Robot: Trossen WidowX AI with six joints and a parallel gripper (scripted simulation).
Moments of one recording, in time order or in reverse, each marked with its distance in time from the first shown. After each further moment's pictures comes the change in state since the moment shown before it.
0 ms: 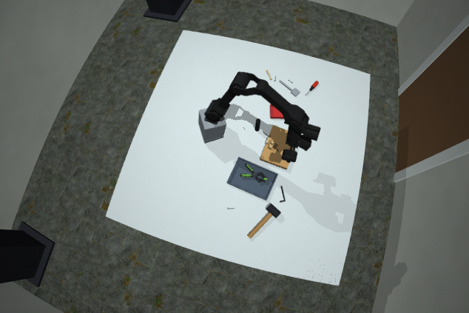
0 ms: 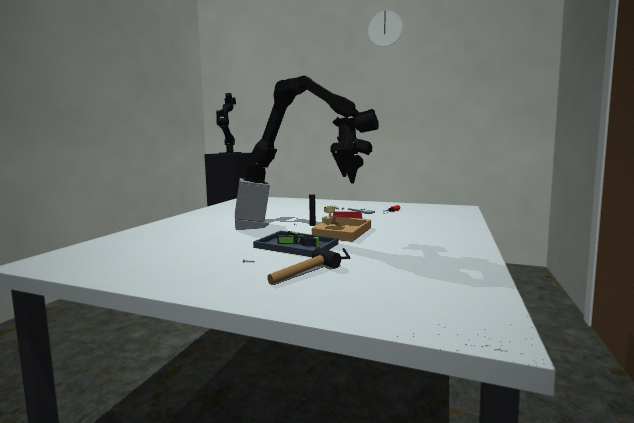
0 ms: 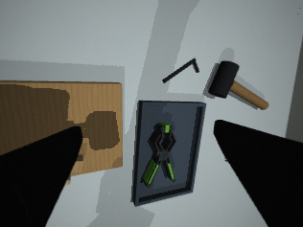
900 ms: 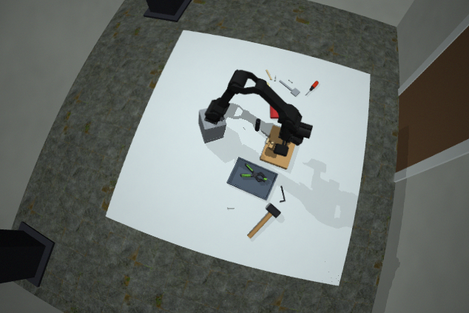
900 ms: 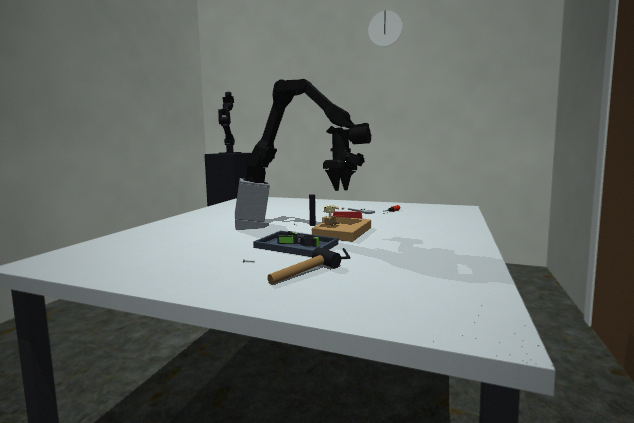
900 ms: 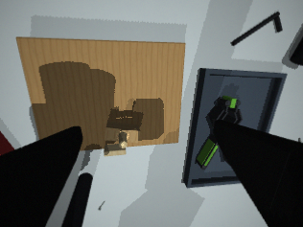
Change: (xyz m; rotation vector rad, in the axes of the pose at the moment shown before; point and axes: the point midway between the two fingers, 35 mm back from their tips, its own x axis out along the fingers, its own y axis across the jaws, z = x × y) arm 0.018 0.057 -0.042 0.049 0.076 0.214
